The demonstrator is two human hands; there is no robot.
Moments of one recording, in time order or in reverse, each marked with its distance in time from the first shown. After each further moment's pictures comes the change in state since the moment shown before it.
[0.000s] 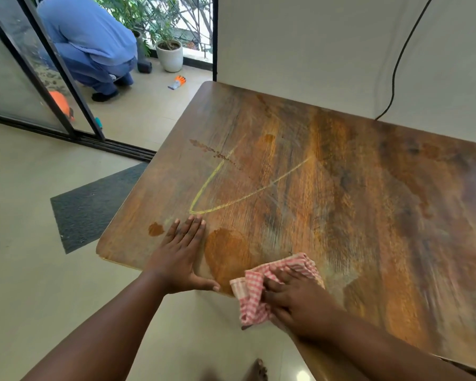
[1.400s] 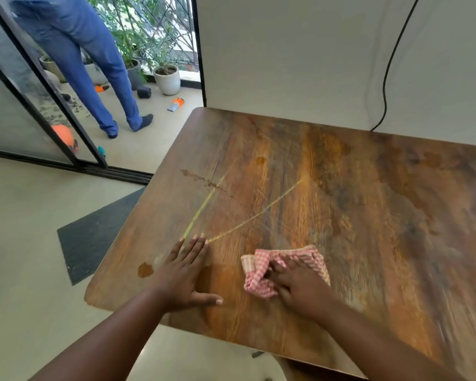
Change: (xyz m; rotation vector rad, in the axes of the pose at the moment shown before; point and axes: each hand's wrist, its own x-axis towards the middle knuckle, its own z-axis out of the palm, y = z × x) left_hand 0.050 0.002 -0.024 0.040 -0.128 0.030; right_hand 0.055 0.071 -0.014 0.123 0.100 0.222
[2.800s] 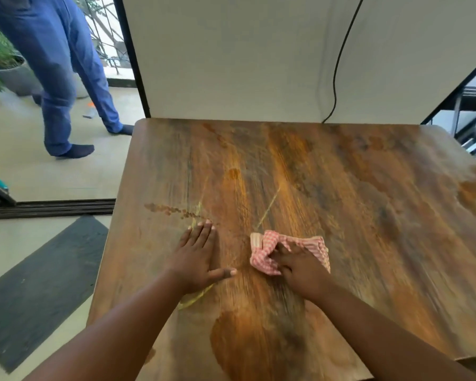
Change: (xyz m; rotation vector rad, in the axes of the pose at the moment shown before) left_hand 0.139 -0.044 -0.040 -0.012 -0.012 0.251; right_hand 0.064 -0.003 -0.026 0.057 0.109 0.389
